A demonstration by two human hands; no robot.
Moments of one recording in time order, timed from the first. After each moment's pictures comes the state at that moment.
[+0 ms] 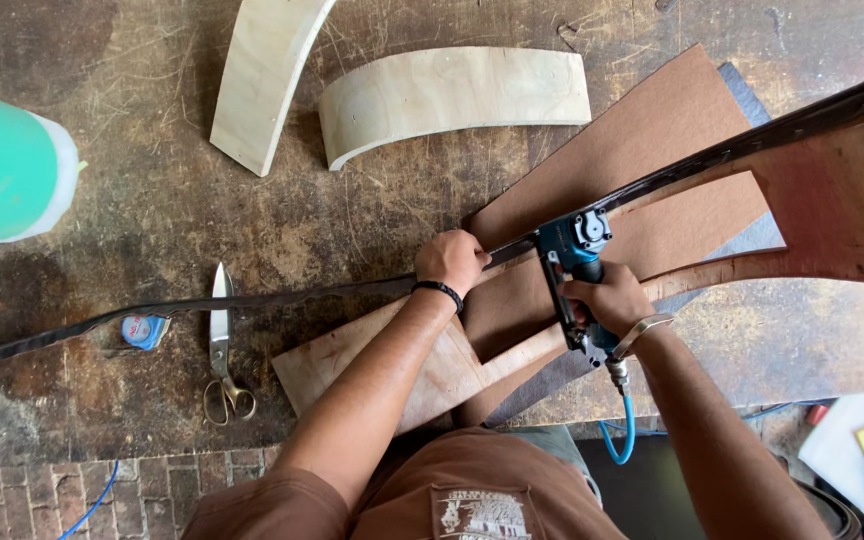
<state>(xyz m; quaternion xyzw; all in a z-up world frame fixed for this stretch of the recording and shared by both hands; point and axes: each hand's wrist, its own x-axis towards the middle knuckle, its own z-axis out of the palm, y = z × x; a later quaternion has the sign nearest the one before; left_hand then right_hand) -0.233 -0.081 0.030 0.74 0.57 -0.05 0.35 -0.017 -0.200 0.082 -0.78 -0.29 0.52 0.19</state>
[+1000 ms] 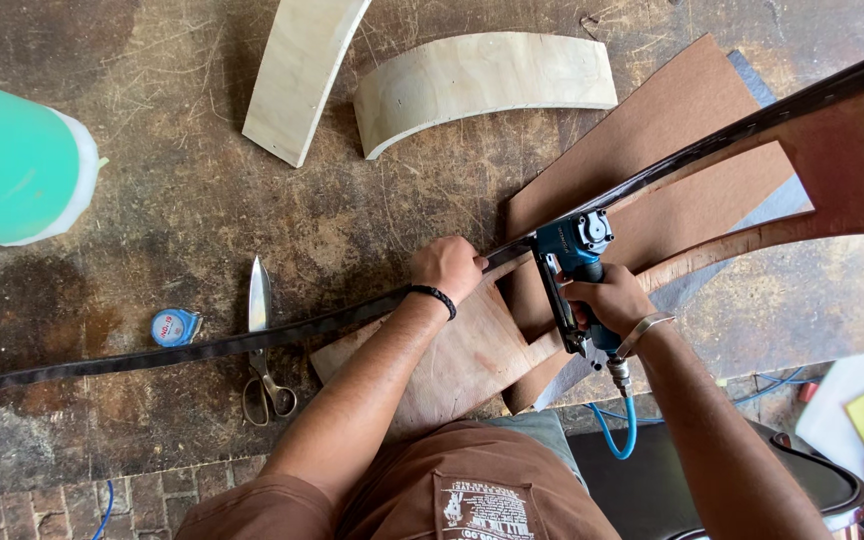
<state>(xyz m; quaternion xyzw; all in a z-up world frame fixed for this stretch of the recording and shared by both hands) -0.321 -0.087 0.034 0.77 0.52 -0.09 0.34 -0.105 -0.212 0.099 -0.77 -0.27 0.53 0.22</state>
